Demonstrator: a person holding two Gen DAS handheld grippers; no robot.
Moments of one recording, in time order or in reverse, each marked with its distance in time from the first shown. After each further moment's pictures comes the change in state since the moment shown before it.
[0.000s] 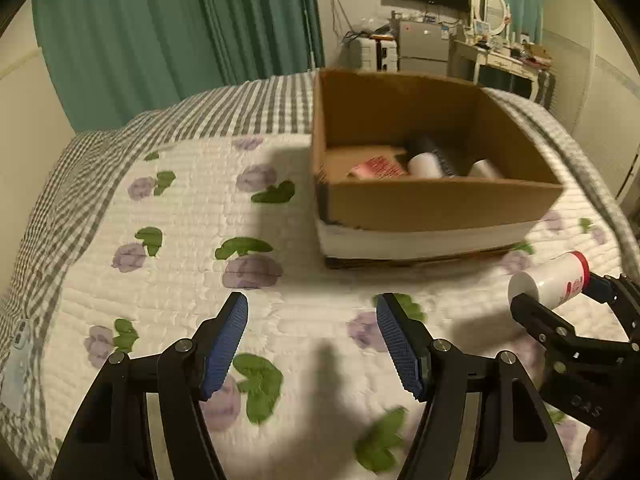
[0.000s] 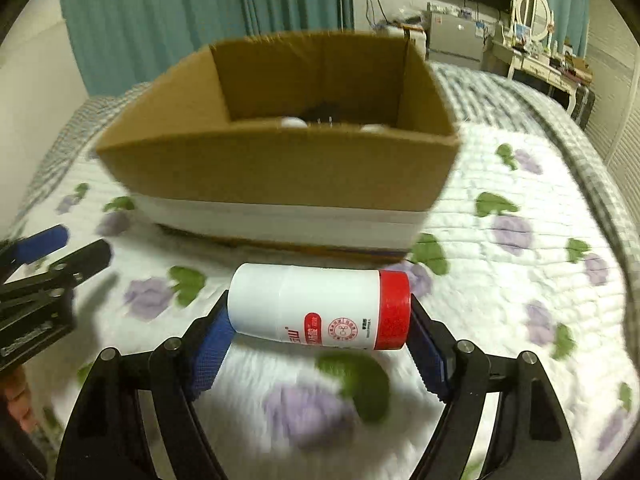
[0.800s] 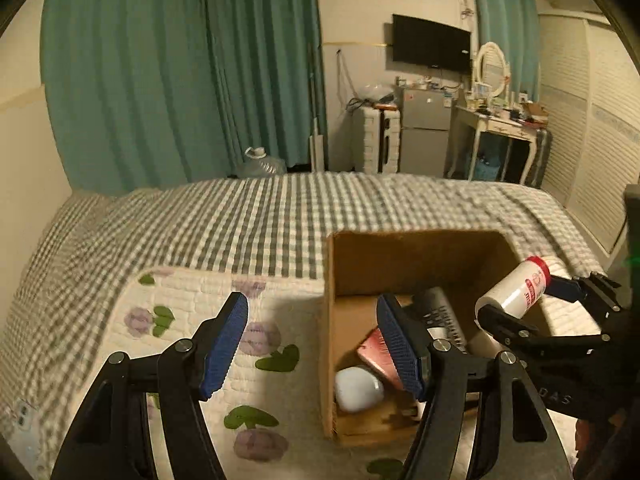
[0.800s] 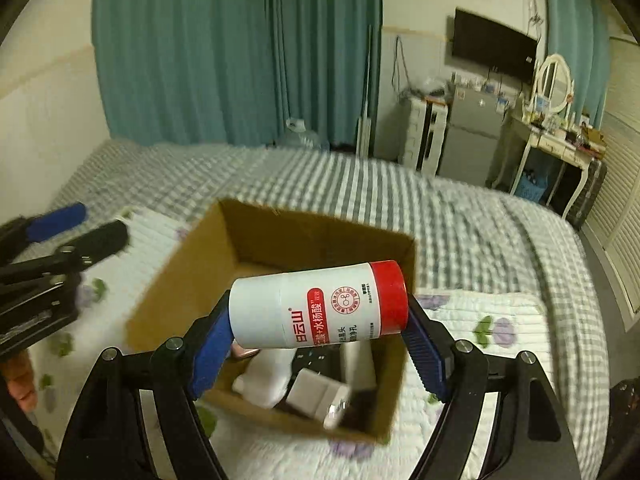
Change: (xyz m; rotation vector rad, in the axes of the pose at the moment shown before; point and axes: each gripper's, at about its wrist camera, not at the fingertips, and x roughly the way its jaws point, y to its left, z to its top) left arm 0.023 0.019 0.115 -0.058 -0.223 -0.014; right arm 0.016 0.001 0.152 -0.123 -0.118 0.015
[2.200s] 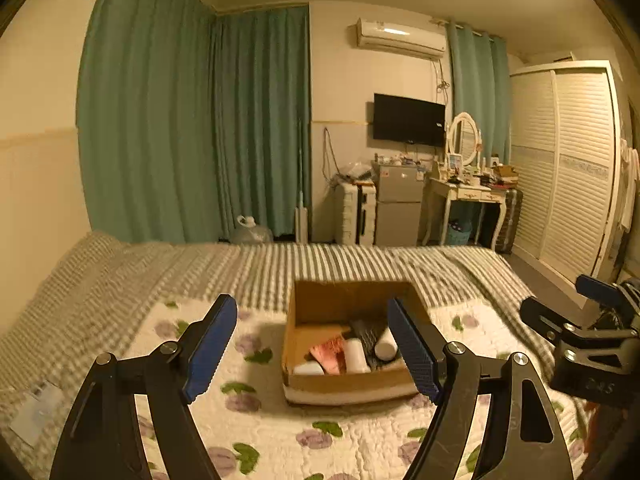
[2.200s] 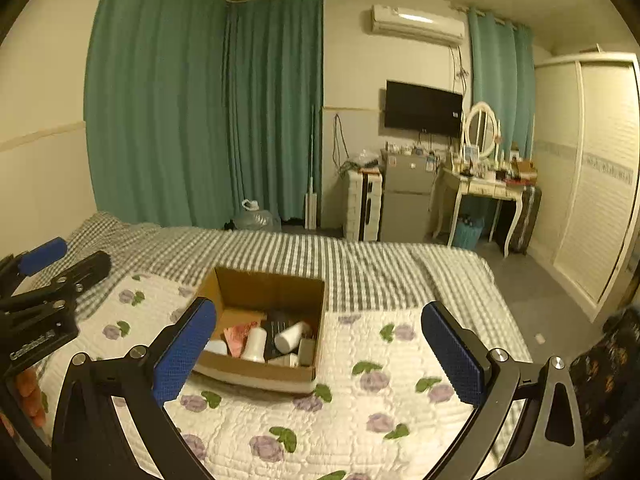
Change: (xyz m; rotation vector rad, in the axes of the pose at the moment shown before) left arm -0.167 -0.014 -0.037 -0.017 -0.271 -0.080; right arm -0.226 -0.012 -0.057 0.107 -0.318 -0.182
